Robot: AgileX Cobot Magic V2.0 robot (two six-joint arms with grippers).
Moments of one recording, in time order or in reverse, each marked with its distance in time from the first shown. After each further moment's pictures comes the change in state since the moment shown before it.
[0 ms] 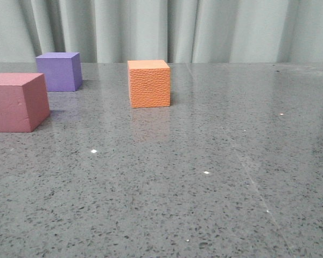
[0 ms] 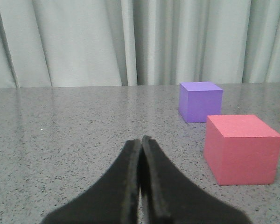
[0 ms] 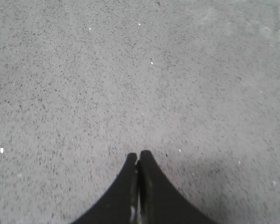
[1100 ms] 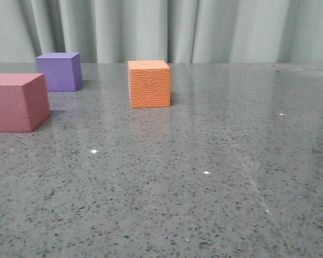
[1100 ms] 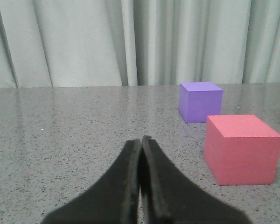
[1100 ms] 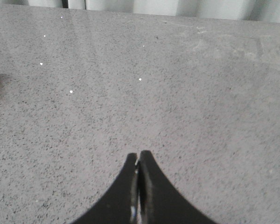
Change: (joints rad) left arm 0.000 0.000 0.000 0.000 0.000 0.000; right arm -0.044 -0.430 0.391 -0.002 -0.228 -0.002
